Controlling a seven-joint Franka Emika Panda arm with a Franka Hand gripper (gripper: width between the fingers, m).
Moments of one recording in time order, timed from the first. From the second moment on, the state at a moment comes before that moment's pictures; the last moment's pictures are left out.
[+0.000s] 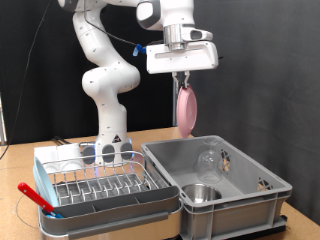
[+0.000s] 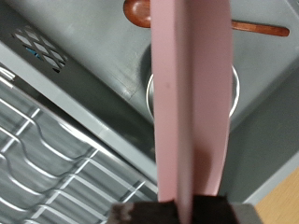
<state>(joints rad) 0.49 -0.62 -0.22 -2.53 -0.20 2.14 -1.17</state>
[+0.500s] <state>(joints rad) 0.53 -0.65 -0.26 -2.49 -0.37 2.12 -1.65</state>
